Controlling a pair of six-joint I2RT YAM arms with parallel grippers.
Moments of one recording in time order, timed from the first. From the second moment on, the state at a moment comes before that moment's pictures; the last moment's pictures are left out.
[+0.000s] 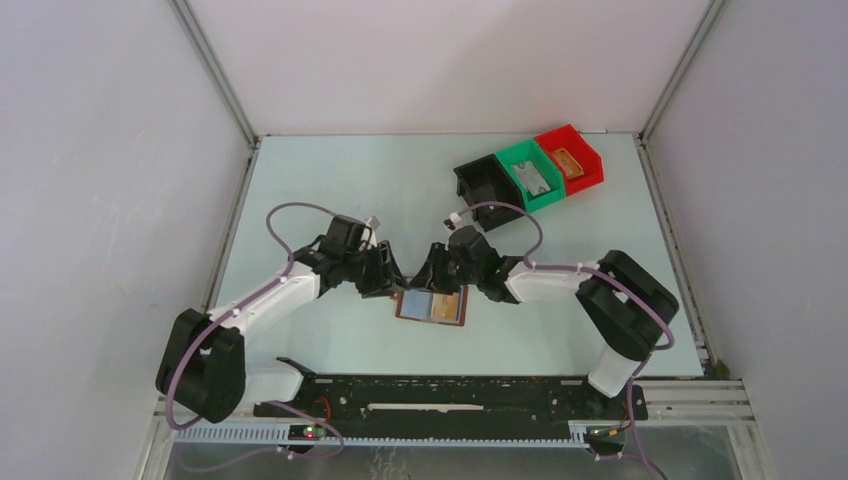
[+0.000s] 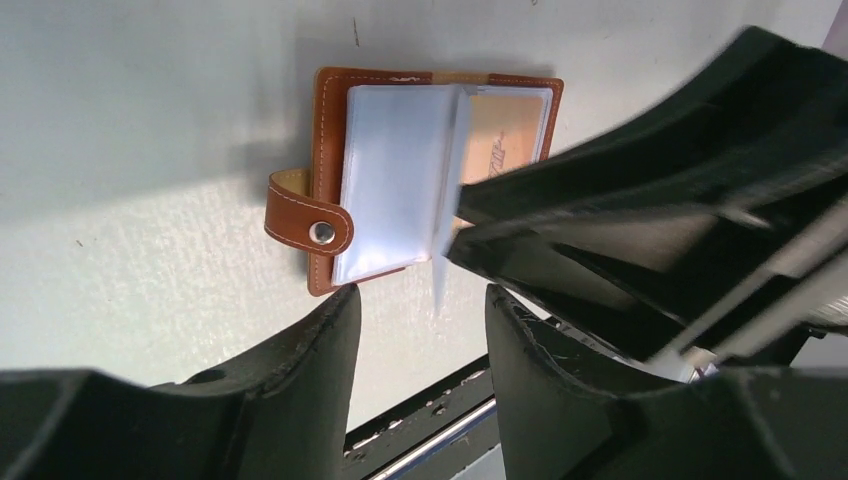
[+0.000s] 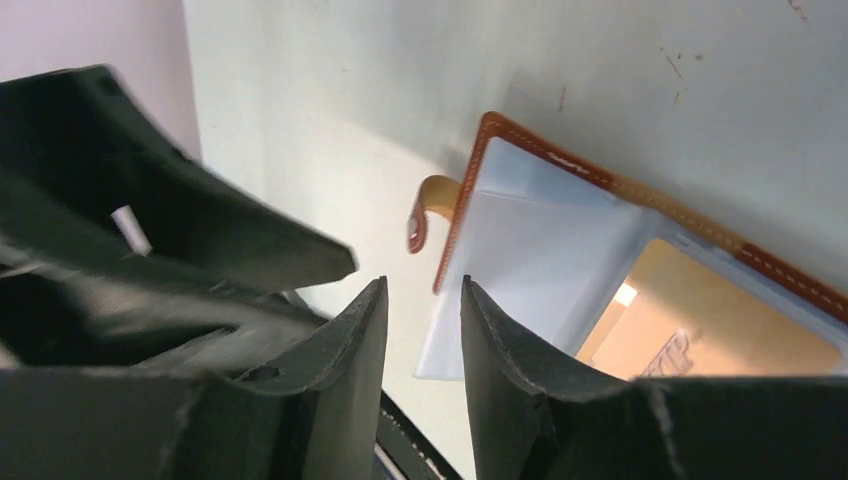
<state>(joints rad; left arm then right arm) -0.45 1.27 0.73 -0.41 0.37 -0.68 0.83 1.67 0.84 0.23 -0.23 0.98</state>
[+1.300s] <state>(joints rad) -0.55 1.57 0.73 -0.08 0.54 -0.79 0.71 1.49 0.54 0.23 -0.19 0.99</state>
